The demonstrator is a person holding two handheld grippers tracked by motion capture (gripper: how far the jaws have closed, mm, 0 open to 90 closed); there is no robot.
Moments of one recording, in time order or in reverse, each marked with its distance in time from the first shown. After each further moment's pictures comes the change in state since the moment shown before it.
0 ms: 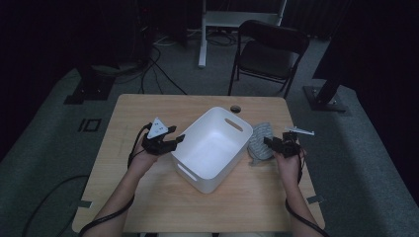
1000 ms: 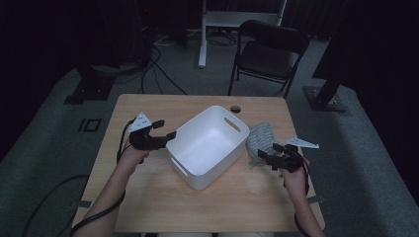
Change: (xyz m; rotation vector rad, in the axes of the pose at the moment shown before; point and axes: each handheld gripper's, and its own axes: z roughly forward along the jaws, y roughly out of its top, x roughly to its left) left arm 0.029 -0.003 -0.025 -0.094 -0.074 -0.128; right arm 0.019 -0.028 -0.038 -0.087 0.233 -0.160
